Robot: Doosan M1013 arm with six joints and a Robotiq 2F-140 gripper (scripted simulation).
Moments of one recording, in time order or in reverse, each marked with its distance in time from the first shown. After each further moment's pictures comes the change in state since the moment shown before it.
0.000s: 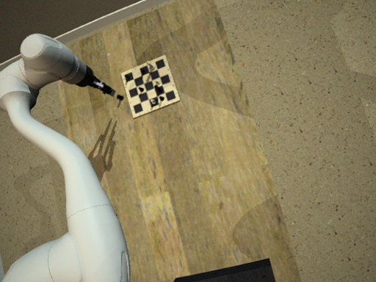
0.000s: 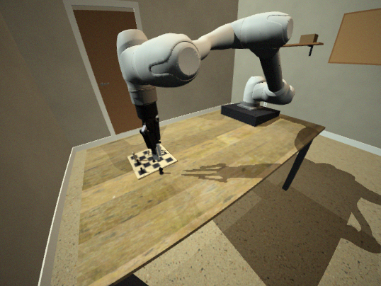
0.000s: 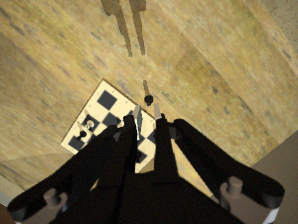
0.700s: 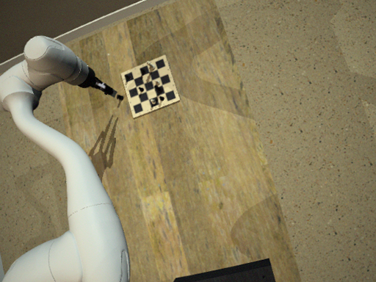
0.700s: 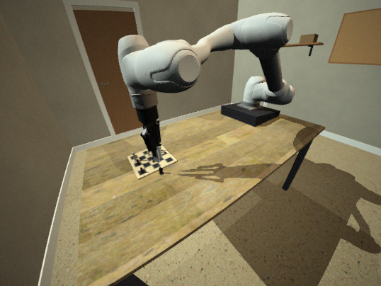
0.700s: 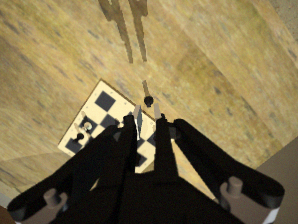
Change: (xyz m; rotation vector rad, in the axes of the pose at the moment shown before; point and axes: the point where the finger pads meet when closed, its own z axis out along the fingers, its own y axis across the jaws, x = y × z) arm 0.000 0.000 0.013 0.000 0.000 0.000
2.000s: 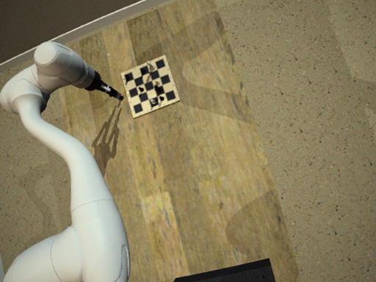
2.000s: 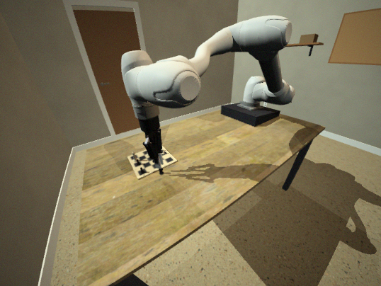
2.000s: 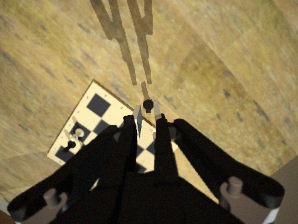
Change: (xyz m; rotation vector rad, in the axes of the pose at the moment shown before) arm -0.001 0.000 0.038 0.000 0.000 0.000
